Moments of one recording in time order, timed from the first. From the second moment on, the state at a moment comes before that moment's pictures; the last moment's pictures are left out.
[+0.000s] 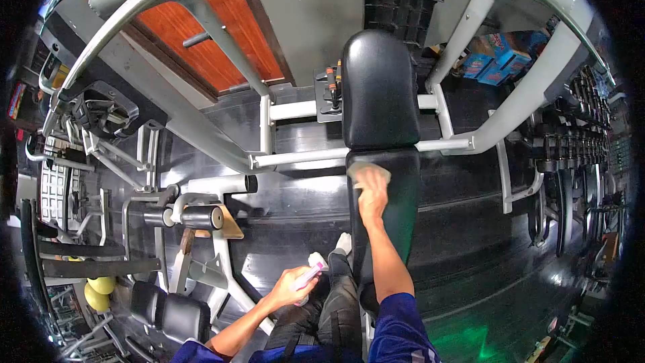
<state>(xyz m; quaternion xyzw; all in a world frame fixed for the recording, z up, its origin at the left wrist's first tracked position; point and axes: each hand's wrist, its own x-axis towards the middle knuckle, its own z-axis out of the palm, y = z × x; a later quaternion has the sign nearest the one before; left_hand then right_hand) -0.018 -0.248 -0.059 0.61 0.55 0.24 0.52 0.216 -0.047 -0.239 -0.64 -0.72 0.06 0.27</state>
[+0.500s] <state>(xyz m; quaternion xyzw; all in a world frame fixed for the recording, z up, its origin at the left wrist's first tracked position) 0.001 -0.270 -0.058 0.63 0.50 0.26 0.53 0.273 -0.052 -0.267 -0.78 -0.44 0.07 0.43</state>
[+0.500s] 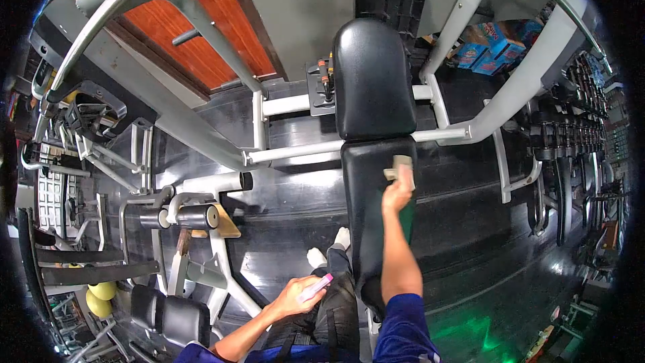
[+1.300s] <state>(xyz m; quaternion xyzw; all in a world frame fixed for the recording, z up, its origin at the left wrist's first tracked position) 0.004 -0.278 -0.056 0.59 0.54 0.24 0.55 0.211 -0.090 -0.263 -0.65 -0.64 0.09 0.40</state>
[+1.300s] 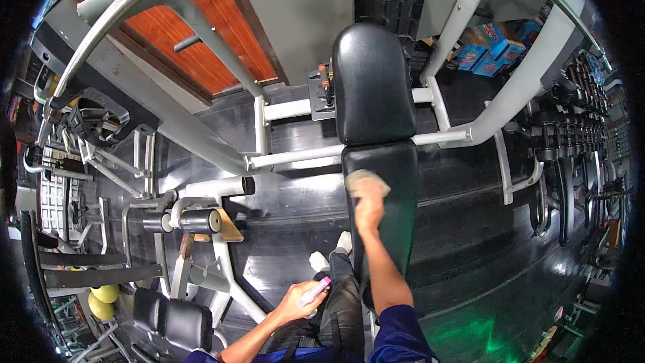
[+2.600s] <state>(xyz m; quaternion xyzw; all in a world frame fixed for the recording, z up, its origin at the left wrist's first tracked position) -0.023 -0.290 -0.043 0.51 0.62 0.35 0.48 0.148 0.016 -0.251 -0.37 -0.89 -0.11 -0.25</state>
